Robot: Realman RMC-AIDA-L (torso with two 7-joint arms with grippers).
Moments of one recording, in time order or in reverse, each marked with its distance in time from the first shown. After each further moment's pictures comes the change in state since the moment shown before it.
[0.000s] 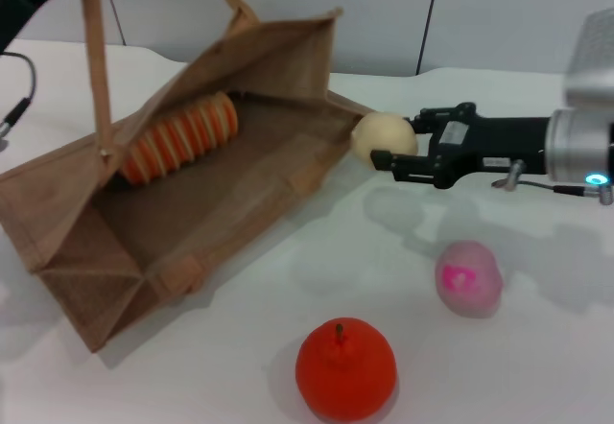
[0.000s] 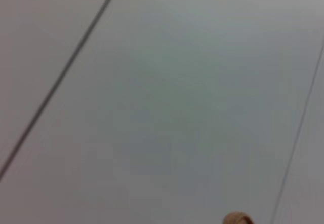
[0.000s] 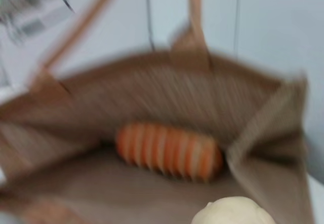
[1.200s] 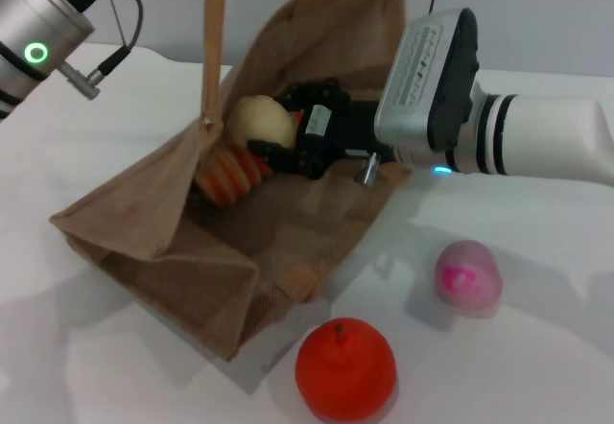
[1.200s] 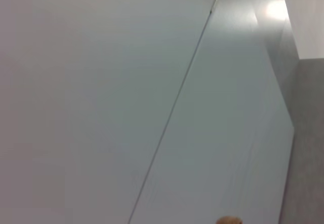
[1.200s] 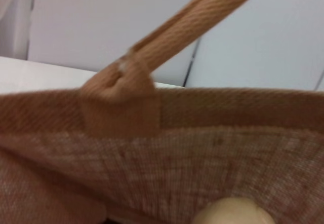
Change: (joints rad) left arm -0.167 -0.001 0.028 -0.047 0.063 -0.180 -0.091; right arm 0.146 0.012 0.107 0.420 0.033 0.453 -0.458
